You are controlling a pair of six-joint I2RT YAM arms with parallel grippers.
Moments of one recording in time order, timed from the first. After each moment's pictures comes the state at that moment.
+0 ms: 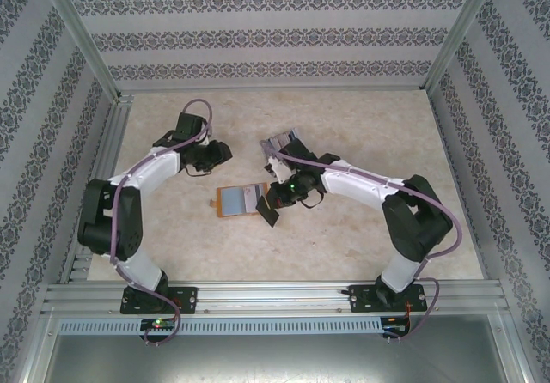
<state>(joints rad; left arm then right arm) -0.19 1.64 1.11 -0.42 0.35 -0.65 0.66 1.71 1.11 -0.50 -0.55 0.36</state>
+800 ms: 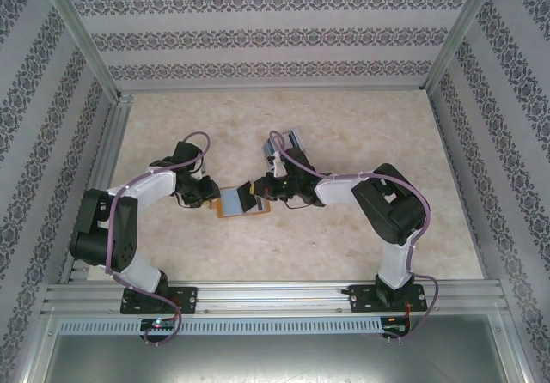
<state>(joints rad) -0.17 1.58 0.87 -0.56 0.32 -0.56 0.65 1.89 0.94 0.29 -0.61 0.91</state>
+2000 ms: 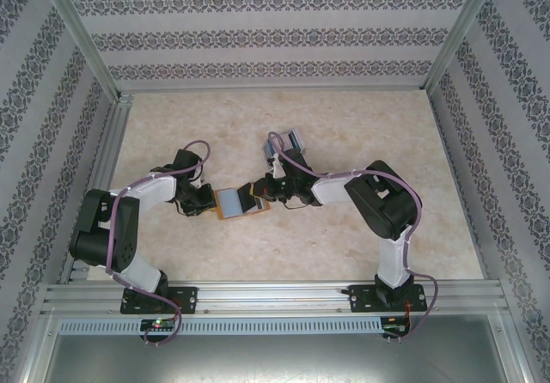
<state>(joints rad) -0.17 1.58 0.80 -0.55 0.32 -0.56 0.65 1.96 0.96 0.31 -0.60 0.95</state>
